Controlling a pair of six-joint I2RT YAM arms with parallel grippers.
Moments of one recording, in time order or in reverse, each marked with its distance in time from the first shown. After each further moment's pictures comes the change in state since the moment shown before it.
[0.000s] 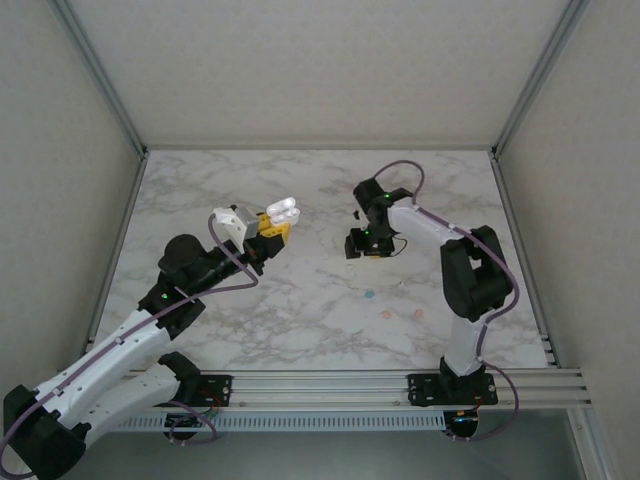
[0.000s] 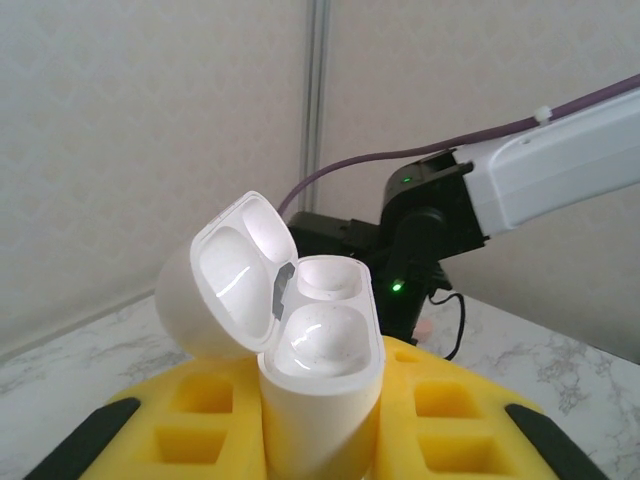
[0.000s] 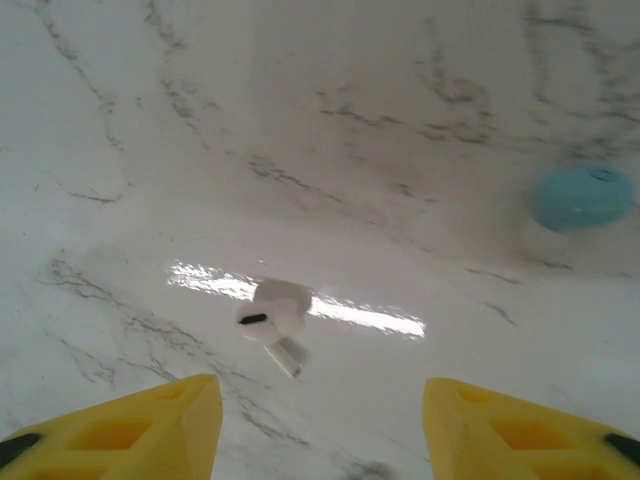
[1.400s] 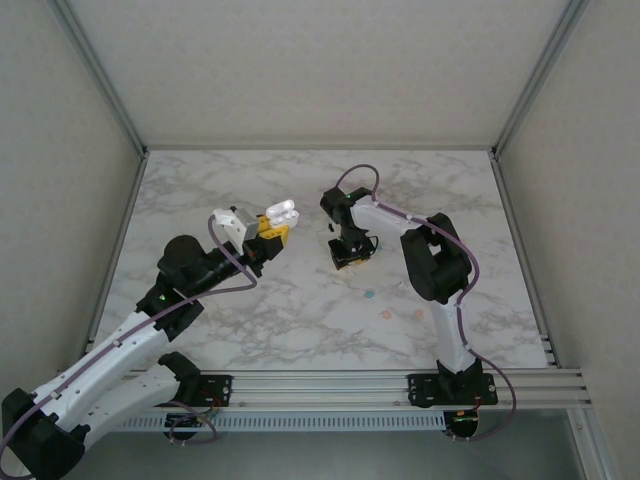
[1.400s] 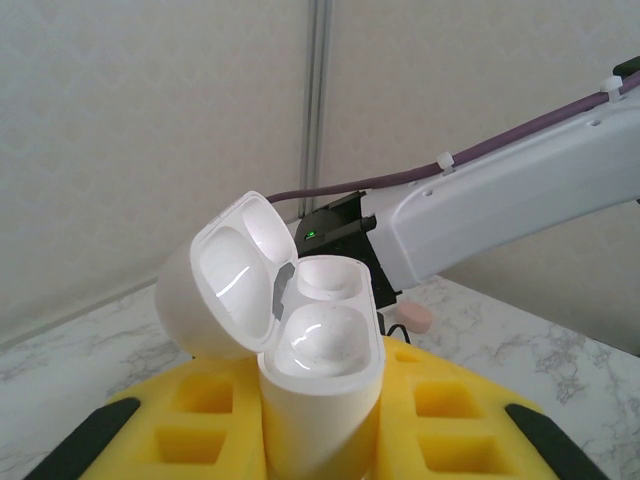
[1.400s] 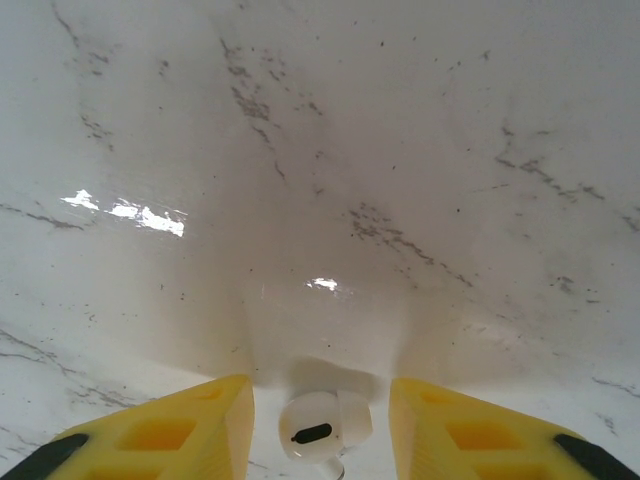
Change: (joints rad) left arm 0.000 -0.016 0.000 -0.035 -0.003 0.000; right arm 0.116 0.243 0.220 -0.156 0.125 -0.096
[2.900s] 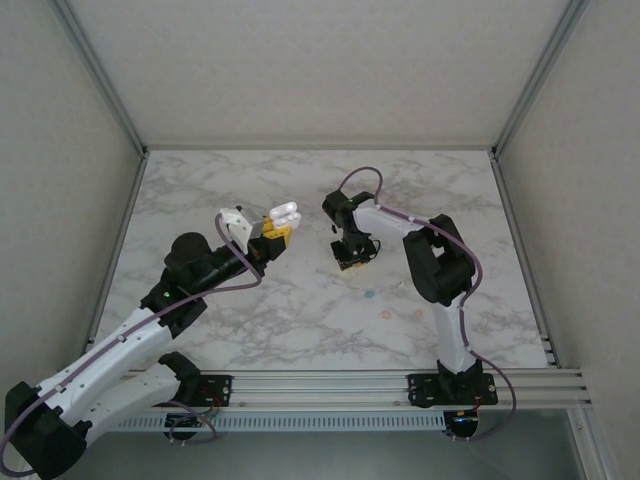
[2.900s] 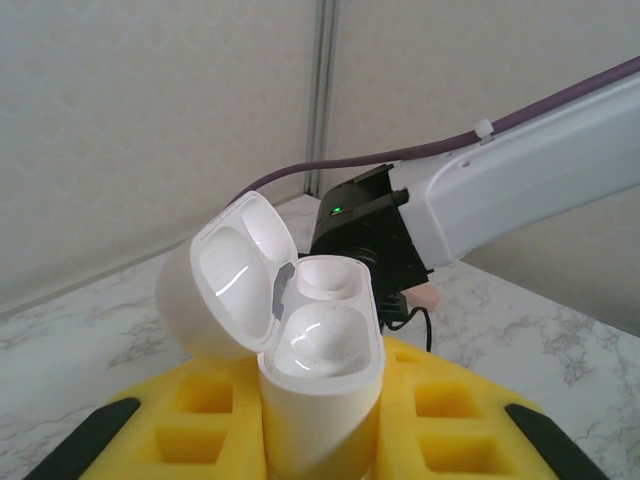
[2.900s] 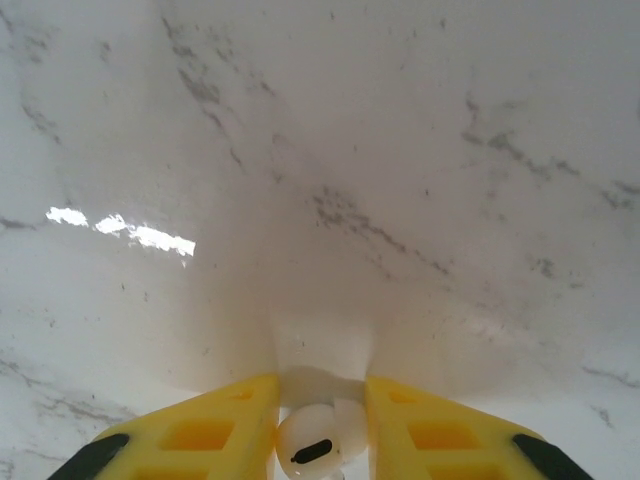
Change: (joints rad) left arm 0.000 0.036 0.000 -0.022 -0.014 0.000; right arm 0.000 -0.042 -0.078 0.055 0.022 0.043
